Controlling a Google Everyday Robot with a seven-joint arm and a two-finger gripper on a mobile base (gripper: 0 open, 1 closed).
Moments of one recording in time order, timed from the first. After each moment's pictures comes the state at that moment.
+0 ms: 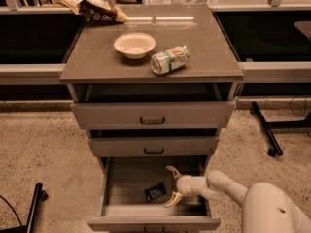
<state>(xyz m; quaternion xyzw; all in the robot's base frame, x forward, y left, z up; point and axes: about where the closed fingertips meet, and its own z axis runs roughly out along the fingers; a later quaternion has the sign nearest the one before) 0.569 -0.053 0.238 -0.58 0.59 0.32 0.47</state>
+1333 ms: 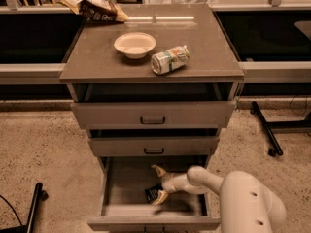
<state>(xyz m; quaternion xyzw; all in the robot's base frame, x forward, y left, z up) 0.593 0.007 0.190 -0.67 0.55 0.24 0.44</state>
